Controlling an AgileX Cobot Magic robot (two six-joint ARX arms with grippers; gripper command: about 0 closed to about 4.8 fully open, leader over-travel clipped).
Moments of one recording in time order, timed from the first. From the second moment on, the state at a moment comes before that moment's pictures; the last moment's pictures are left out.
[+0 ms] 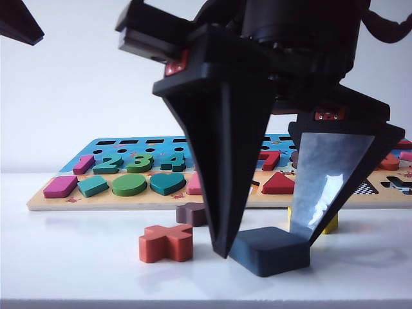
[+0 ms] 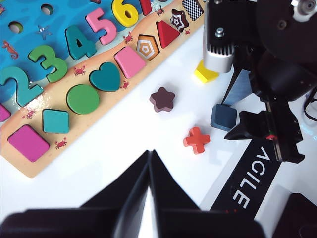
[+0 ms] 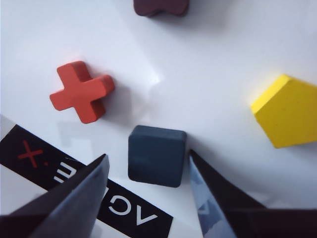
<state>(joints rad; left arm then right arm) -0.55 0.73 0.79 -0.83 0.44 0.08 1.08 1.53 1.05 -0.92 -0.10 0.58</state>
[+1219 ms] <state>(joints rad) -0.55 0.73 0.79 -0.83 0.44 0.08 1.08 1.52 1.05 -0.93 -0.06 0.58</state>
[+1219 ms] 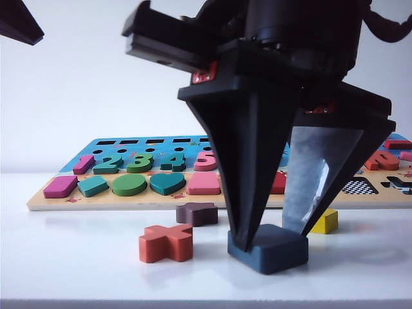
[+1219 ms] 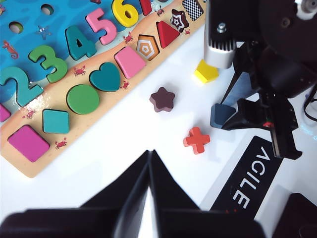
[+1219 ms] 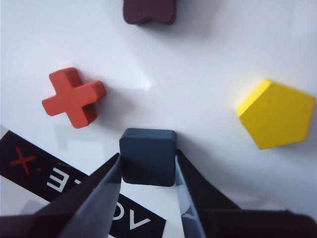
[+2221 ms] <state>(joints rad) -0.55 0.73 0.79 -0.83 0.44 0.08 0.97 1.26 1.13 -1.09 0.22 0.68</state>
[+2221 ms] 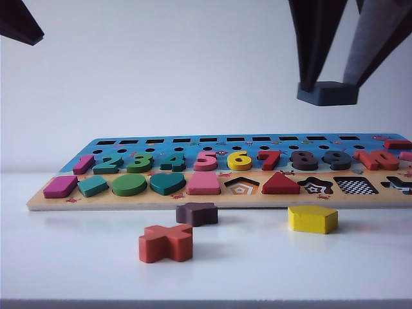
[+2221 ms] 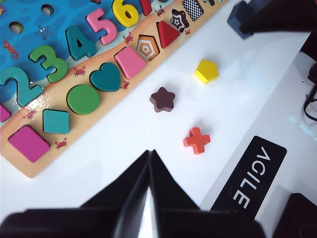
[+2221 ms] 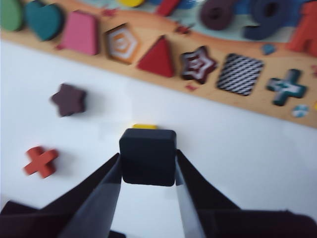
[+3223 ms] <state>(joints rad) -0.55 0.73 0.79 -0.84 0.44 0.08 0.81 1.26 1.13 -1.10 0.31 0.66</state>
